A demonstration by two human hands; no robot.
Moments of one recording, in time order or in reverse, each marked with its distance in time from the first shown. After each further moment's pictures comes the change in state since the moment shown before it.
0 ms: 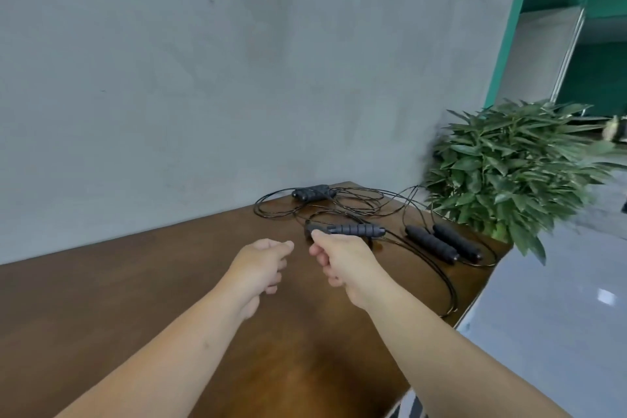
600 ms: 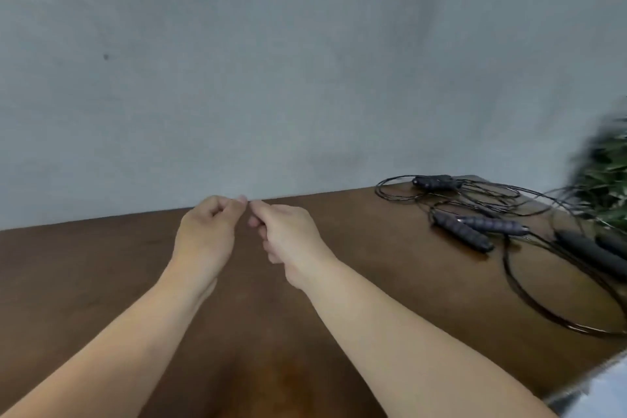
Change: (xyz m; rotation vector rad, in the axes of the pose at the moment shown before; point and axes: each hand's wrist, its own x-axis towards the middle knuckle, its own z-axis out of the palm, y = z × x) left_hand -0.135 0.004 -0.220 0.129 0.711 0.310; right_hand -0.107 -0.051 0.246 0.116 -0.510 -0.172
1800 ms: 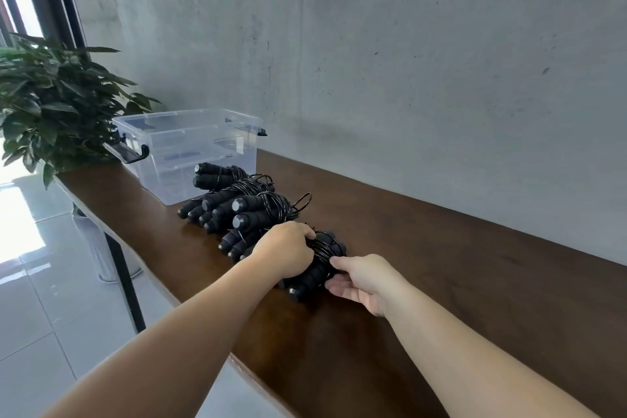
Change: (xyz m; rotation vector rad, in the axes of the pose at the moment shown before) left_hand -0.072 -0.055 -0.396 1.033 0.233 -0.484; right_hand -0.056 0.057 0.372 -0.101 -0.773 0.414
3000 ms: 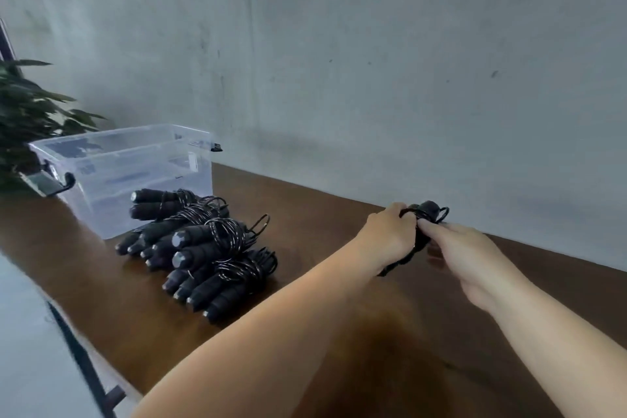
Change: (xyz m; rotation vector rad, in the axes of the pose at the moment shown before) left_hand 0.029 0.179 0.033 -0.572 -0.241 0.201; right_hand -0.030 -0.057 -0.149 -0.125 0.418 -0.368
